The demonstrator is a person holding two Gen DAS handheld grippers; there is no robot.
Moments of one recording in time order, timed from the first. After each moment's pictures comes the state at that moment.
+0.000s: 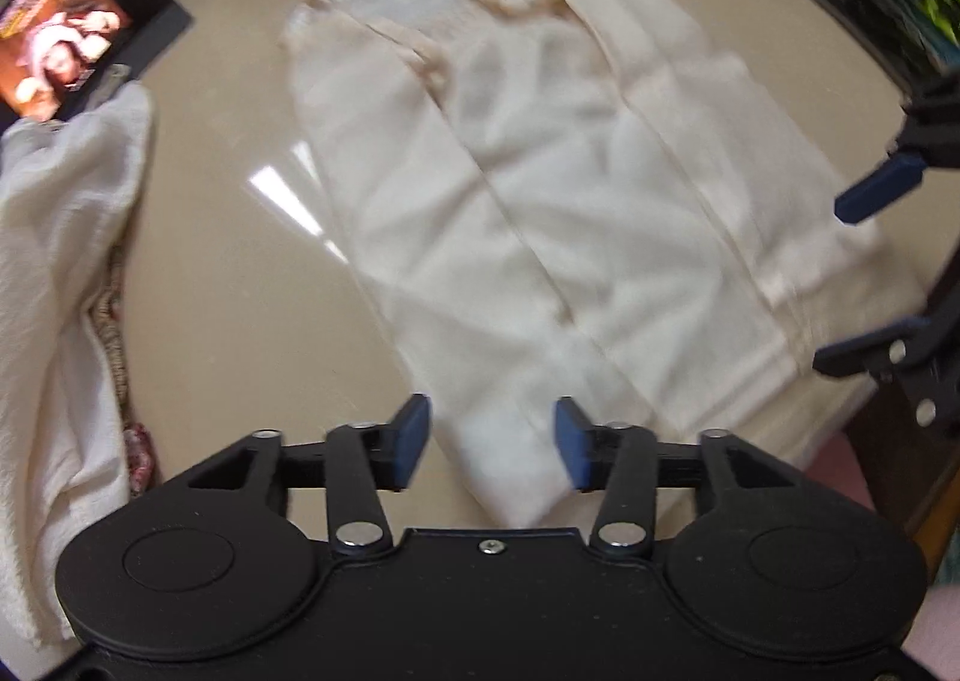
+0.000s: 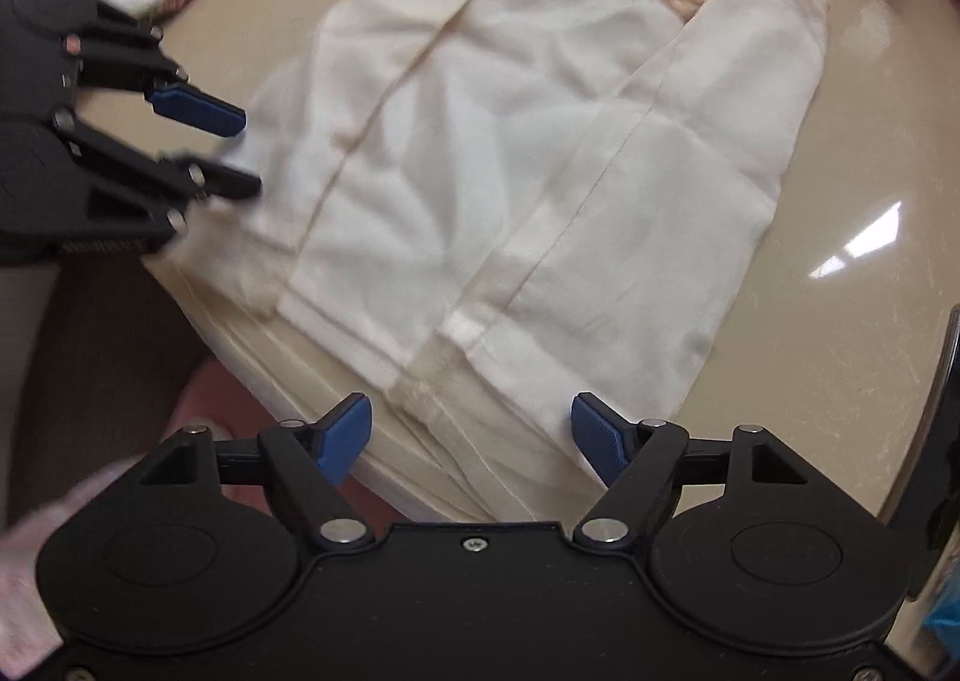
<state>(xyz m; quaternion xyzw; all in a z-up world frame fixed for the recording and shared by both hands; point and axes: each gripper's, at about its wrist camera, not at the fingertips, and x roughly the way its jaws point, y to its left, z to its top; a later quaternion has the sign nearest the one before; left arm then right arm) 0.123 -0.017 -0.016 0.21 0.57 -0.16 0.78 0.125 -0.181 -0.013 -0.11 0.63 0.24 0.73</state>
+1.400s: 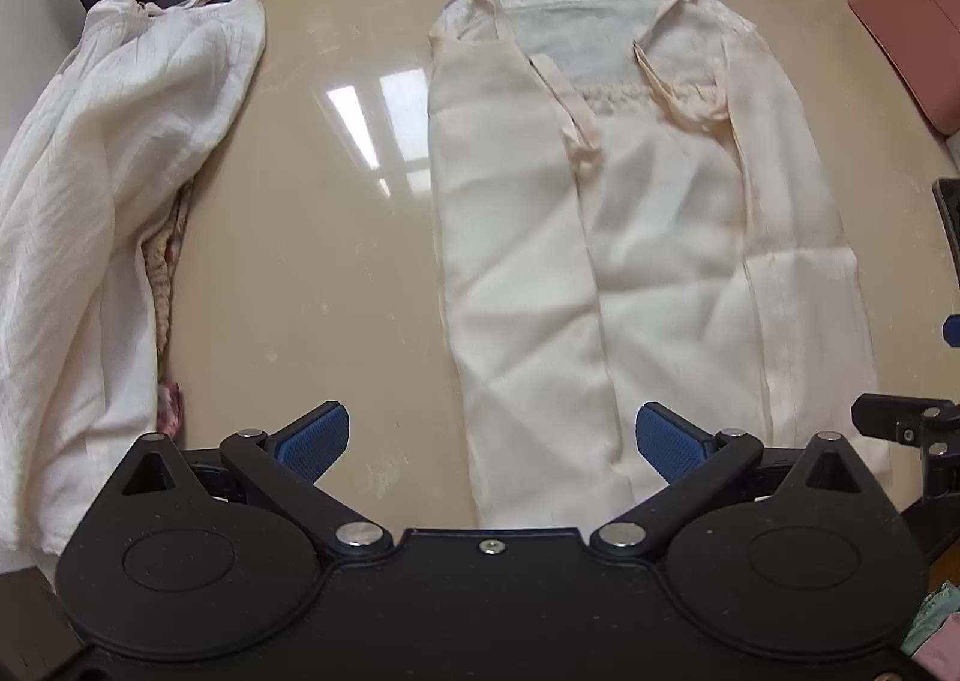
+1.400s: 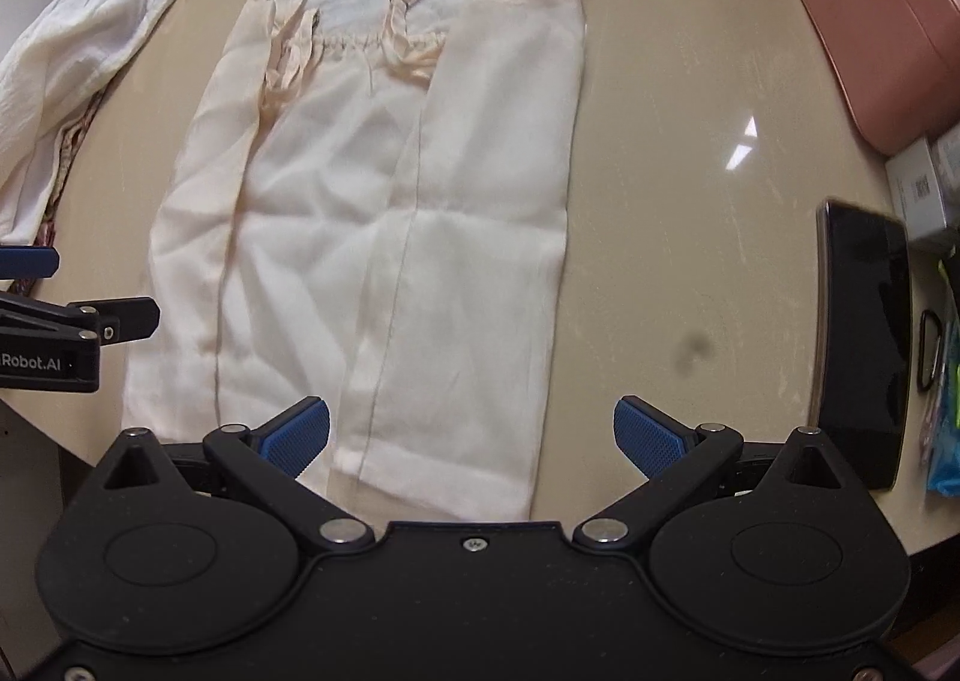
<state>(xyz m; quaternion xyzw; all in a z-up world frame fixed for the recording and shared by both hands) 0.195 -0.012 0.003 0.08 0.63 -0.05 0.77 0.168 -0.227 0.000 0.01 0.66 0.07 0.75</state>
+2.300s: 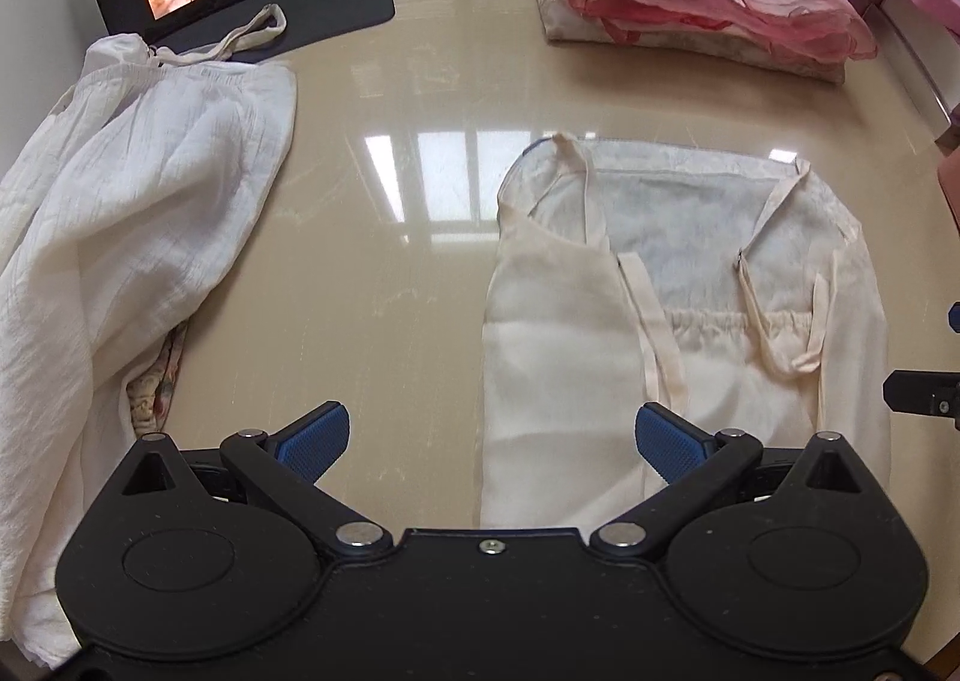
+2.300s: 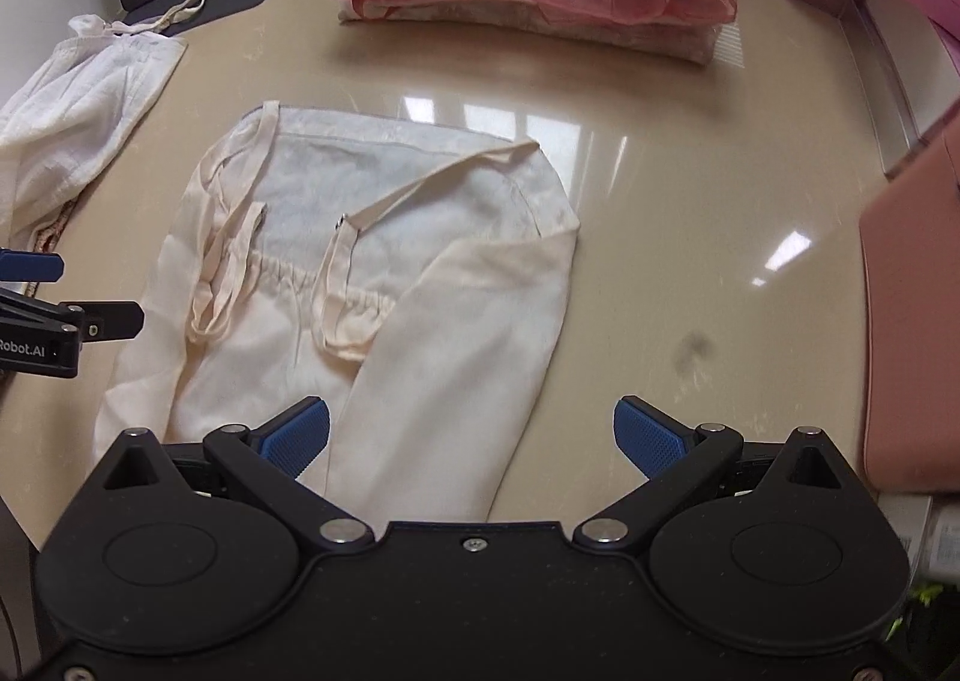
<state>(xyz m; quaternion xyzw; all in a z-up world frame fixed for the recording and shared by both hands) 0.297 -0.002 -0.011 0.01 0.60 -0.01 0.80 0.310 -0.248 -0.008 -0.04 0.61 0.14 0.78</state>
